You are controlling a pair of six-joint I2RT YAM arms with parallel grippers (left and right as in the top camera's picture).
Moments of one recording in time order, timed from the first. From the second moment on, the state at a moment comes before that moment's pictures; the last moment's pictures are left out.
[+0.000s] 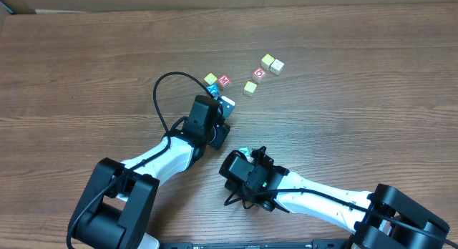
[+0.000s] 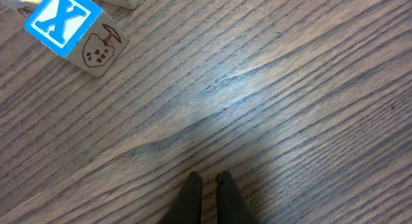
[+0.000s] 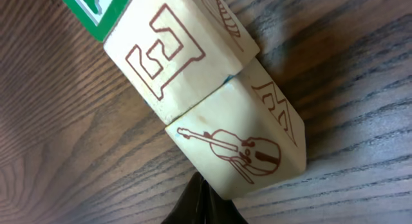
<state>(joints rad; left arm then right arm) -0.44 1.70 0.76 0.00 0.00 0.13 1.03 1.64 0.80 -0.36 0.01 1.56</state>
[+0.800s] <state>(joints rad) -0.44 1.70 0.76 0.00 0.00 0.13 1.03 1.64 0.80 -0.38 0.01 1.57</state>
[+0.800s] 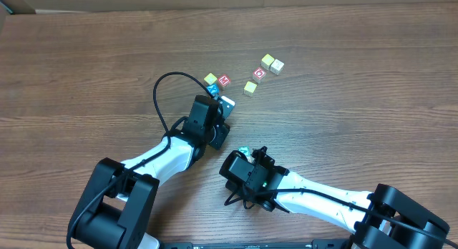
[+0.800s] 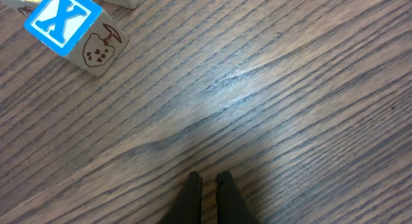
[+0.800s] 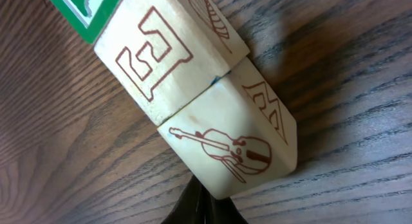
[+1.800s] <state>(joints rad) -0.44 1.70 0.76 0.00 0.00 0.13 1.03 1.64 0.80 -0.31 0.04 1.48</state>
